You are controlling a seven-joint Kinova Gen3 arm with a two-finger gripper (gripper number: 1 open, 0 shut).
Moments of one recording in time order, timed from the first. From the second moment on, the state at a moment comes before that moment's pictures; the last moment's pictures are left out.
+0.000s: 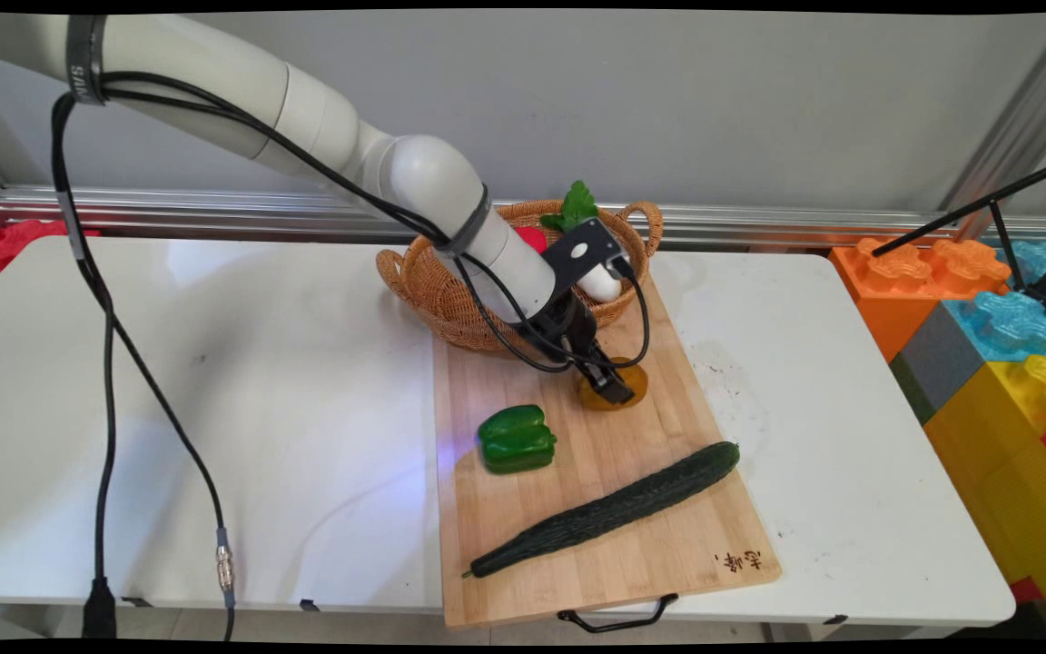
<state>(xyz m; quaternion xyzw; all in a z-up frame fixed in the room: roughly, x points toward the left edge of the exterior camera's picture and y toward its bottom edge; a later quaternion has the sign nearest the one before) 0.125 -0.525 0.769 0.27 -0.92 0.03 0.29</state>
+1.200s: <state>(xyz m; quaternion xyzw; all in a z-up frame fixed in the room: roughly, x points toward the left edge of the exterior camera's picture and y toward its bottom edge) 0.160 -0.539 0.911 0.35 -0.88 0.14 0.29</state>
